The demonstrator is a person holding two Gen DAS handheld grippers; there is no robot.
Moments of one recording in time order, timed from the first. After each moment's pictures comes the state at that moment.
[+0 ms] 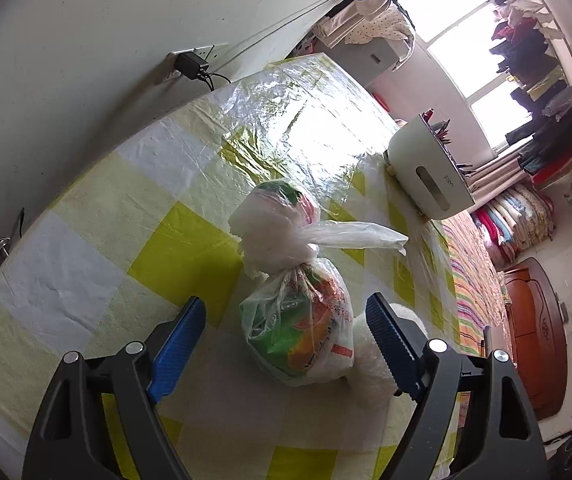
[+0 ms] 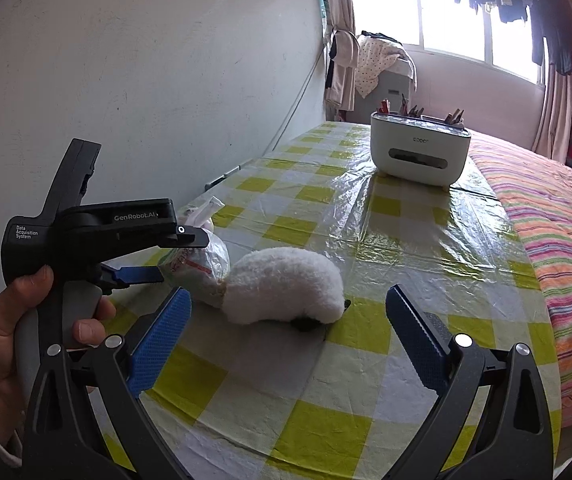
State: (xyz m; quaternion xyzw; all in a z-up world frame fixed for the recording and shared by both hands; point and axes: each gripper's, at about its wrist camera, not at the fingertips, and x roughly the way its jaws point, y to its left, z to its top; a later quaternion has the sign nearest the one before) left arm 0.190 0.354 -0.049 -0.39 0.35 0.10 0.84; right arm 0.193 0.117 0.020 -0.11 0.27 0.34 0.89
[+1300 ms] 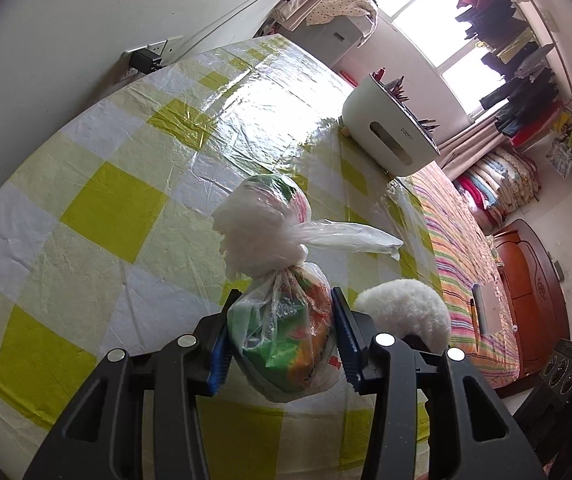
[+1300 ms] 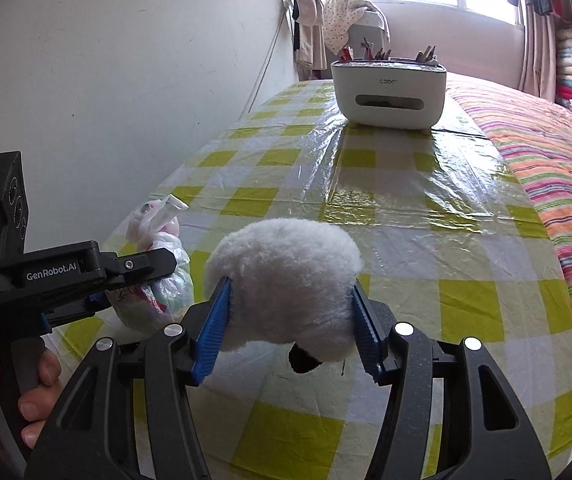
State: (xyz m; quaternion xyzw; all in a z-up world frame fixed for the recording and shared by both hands) left arm 0.189 0.295 -0.035 -0.35 0.37 0.04 0.86; right arm 0.233 0.083 0.005 -0.02 0.34 0.31 0.89
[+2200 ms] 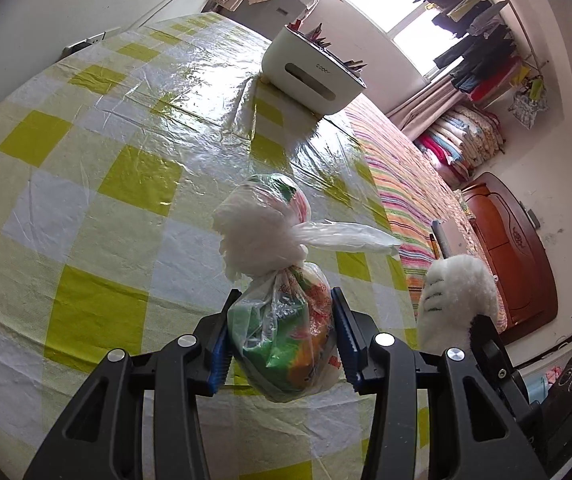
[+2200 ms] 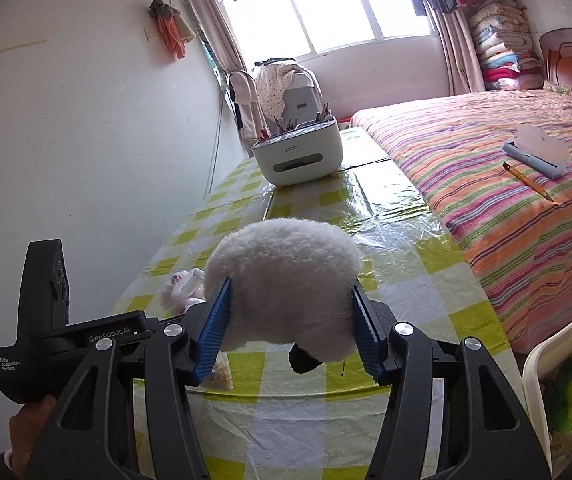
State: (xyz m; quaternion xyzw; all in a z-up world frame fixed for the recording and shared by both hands) left arm 0.166 0.194 -0.027 -0.32 0.39 -0.04 0.87; right arm 0.158 -0.051 0.029 0.11 0.25 0.24 0.93
